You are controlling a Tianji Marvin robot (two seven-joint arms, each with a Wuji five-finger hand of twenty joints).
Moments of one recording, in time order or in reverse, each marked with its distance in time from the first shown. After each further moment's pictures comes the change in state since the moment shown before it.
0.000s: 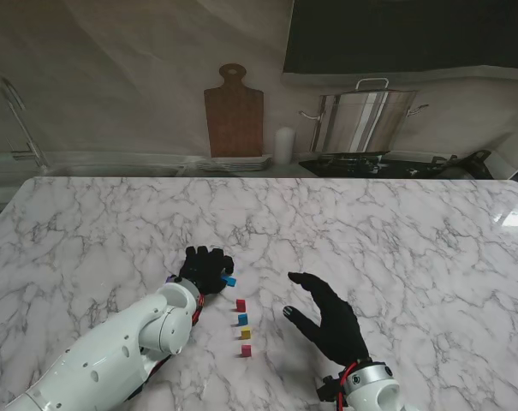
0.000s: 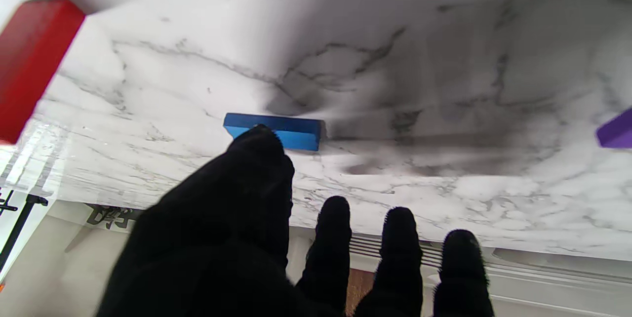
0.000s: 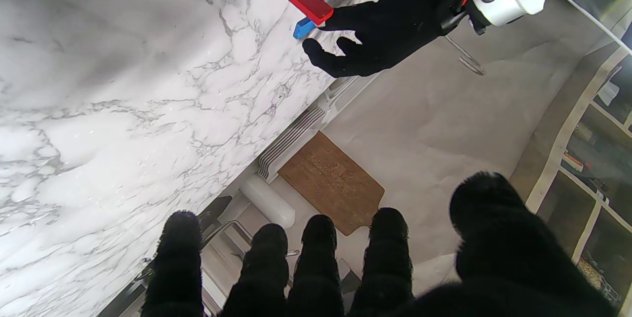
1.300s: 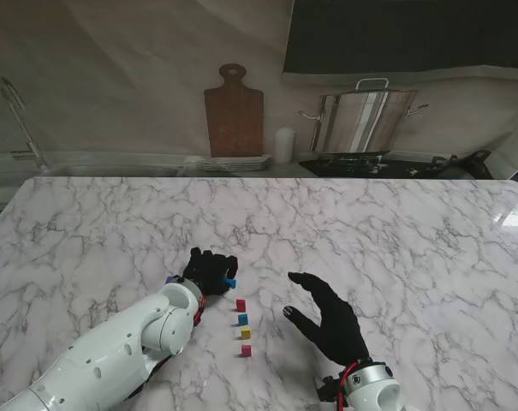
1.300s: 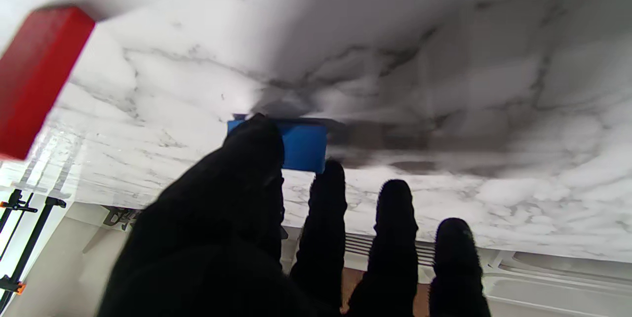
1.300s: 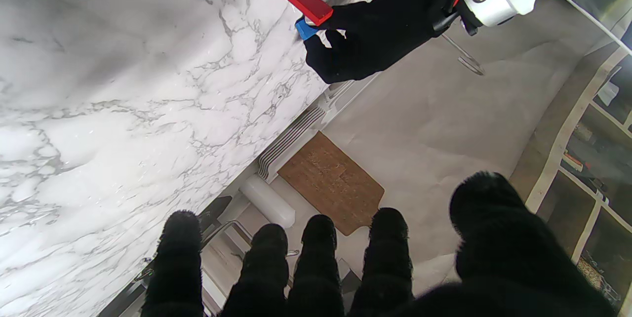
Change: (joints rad) left arm -0.029 -0.001 0.040 0.037 -0.023 -0.035 0.029; right arm -0.002 0.000 0.001 -0.002 0.000 0.000 0.001; left_hand 0.038 -0.056 -0.029 -0.035 -0.037 -0.059 0.386 0.386 0.300 -0.038 -0.007 0.132 0.225 -0.007 0.071 -0.008 0.014 0.001 0.264 -0.091; right_hand 0.000 0.000 0.000 0.000 0.000 0.000 0.000 0.000 0.000 0.000 0.000 0.000 0.000 0.000 0.000 0.000 0.000 0.000 0.006 0.001
